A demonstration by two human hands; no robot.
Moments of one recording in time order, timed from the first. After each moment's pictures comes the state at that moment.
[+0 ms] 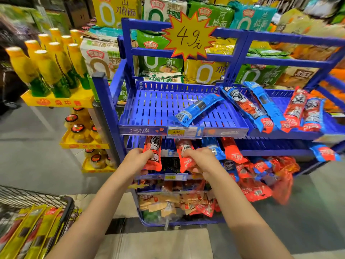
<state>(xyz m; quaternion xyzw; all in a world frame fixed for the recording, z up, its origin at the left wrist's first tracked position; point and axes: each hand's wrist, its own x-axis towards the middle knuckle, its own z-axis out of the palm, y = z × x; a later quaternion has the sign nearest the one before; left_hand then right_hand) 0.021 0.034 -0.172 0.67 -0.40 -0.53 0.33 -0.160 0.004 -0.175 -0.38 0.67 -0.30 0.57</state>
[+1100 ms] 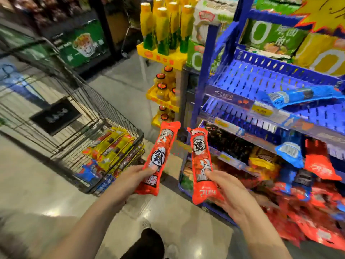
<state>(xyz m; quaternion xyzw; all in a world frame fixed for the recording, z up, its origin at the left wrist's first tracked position) 0.068 0.253 -0.209 0.70 -0.16 -0.52 0.46 -0.136 0.128 -0.209 -0.39 0.49 -0.17 0.76</state>
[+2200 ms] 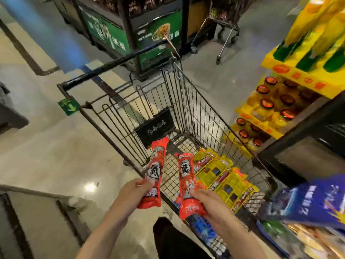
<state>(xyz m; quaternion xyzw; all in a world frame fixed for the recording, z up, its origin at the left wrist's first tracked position) 0.543 0.459 -0.270 0.77 0.01 -0.40 0.50 0.403 0.301 -0.319 -0.47 0.47 0.05 0.75</state>
